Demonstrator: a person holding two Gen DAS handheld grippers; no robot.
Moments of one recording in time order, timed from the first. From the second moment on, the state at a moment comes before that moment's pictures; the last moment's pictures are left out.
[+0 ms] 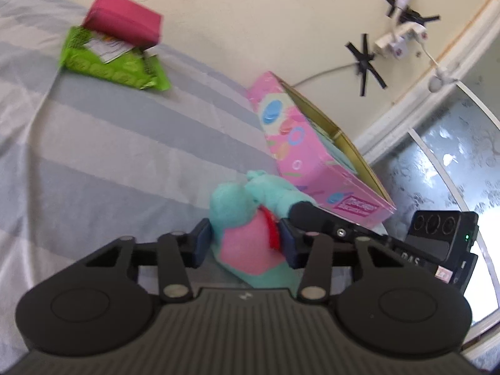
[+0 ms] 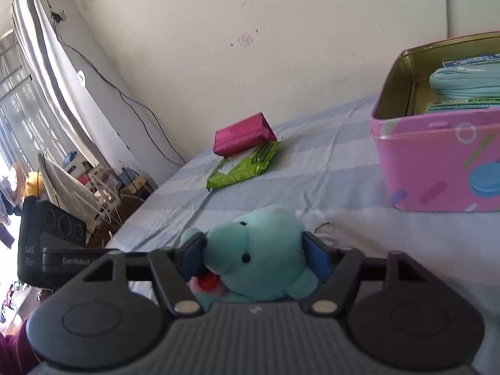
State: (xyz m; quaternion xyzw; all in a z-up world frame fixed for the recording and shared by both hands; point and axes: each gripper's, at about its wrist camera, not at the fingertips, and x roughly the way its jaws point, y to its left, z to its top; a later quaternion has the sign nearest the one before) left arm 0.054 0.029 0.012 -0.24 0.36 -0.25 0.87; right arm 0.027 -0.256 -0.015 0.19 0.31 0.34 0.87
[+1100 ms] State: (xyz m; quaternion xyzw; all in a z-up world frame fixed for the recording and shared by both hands) left arm 0.171 -0.249 0.070 -0.05 0.30 -0.28 0.91; right arm 0.035 -0.491 0.022 0.22 0.08 0.00 0.97
